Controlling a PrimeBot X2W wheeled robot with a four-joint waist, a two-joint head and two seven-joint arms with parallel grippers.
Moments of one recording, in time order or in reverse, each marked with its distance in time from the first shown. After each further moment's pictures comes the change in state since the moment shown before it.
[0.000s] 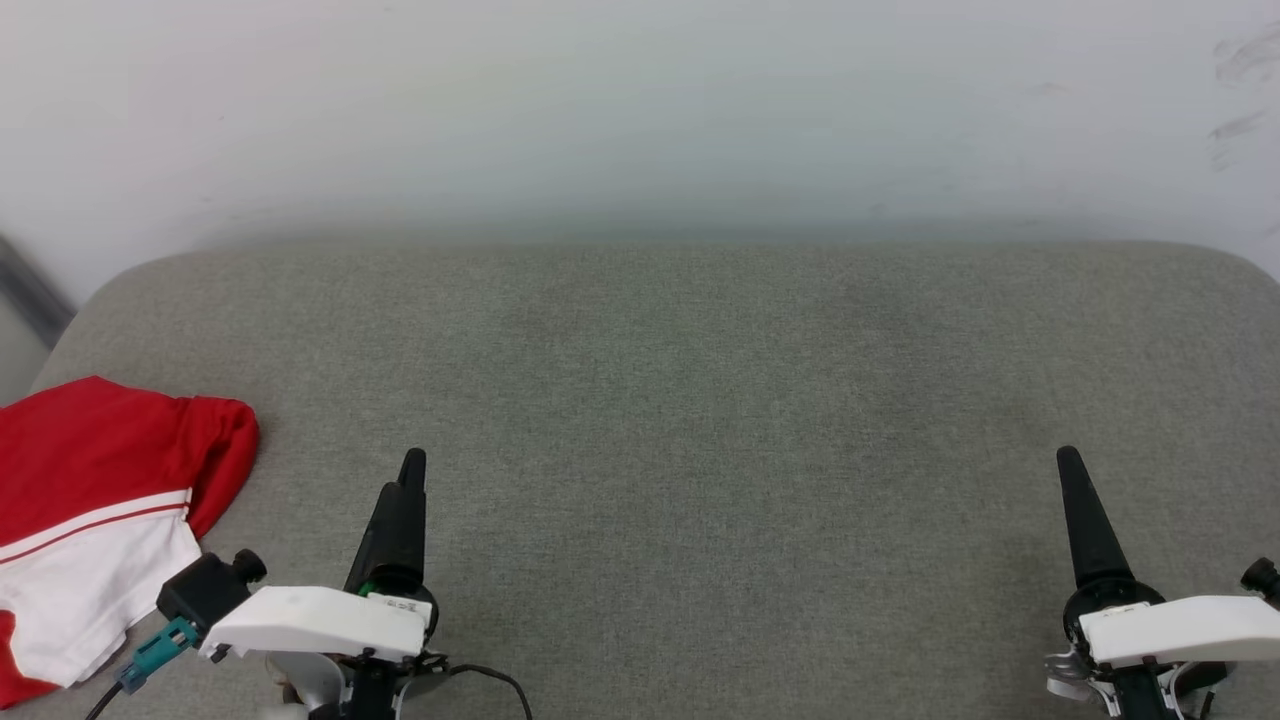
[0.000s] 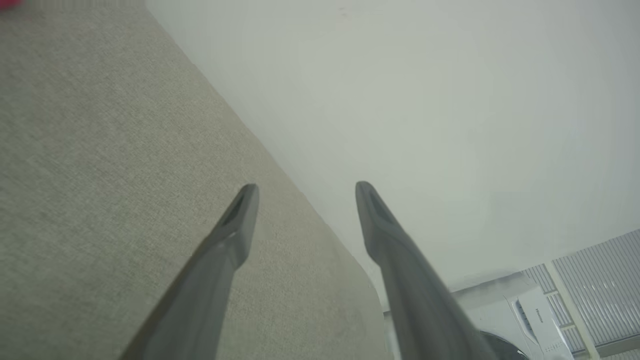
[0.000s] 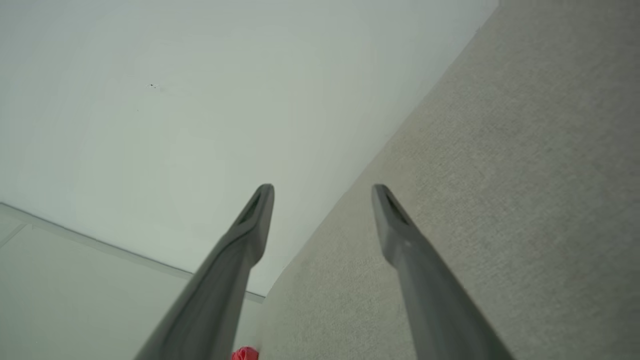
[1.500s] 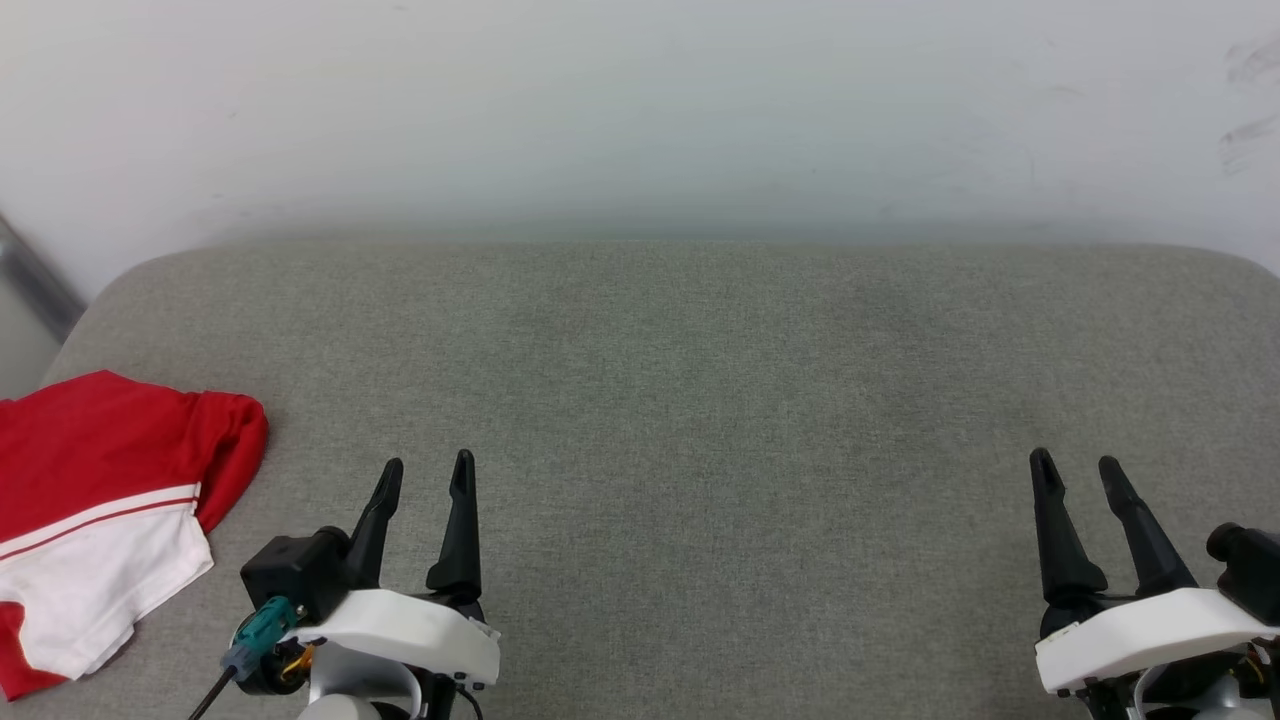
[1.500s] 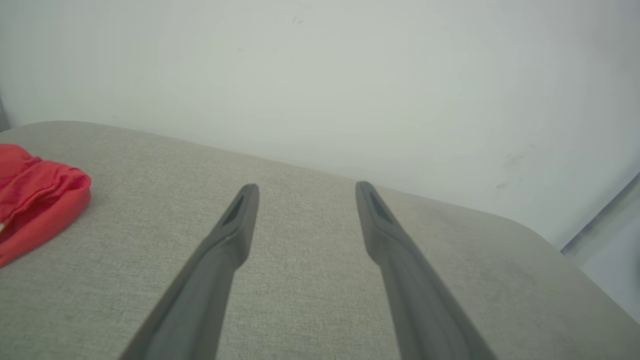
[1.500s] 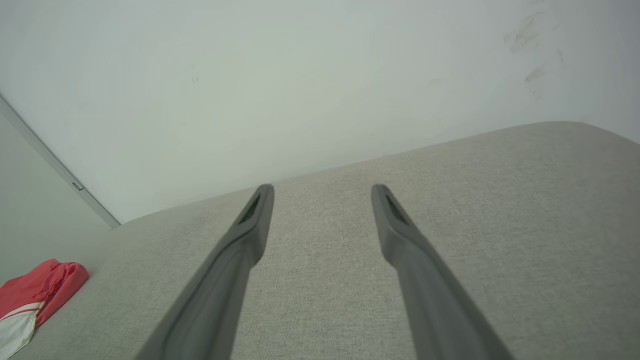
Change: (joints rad) left arm 0.004 0.004 -0.075 -0.020 0.725 0.061 -0.133; right arm 0.042 0.008 -0.016 -0.131 -0.735 0.000 -0.002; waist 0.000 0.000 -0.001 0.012
